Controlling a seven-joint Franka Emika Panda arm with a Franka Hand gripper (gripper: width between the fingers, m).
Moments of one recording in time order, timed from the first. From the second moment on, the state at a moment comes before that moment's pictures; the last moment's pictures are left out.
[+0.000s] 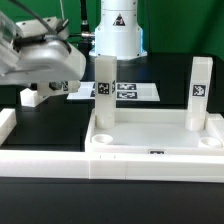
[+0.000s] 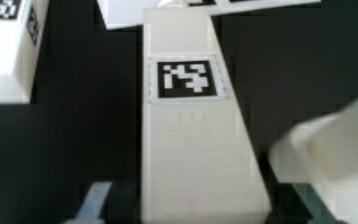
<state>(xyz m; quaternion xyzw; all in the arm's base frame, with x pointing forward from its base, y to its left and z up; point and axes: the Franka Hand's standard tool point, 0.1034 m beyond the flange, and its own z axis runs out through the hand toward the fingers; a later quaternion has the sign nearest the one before) 0.531 -0.154 0.088 -0.92 0.14 0.34 0.16</state>
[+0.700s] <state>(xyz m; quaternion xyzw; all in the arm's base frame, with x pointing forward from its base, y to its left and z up) 0.561 -0.163 0.114 -0.97 0.16 0.16 0.11</state>
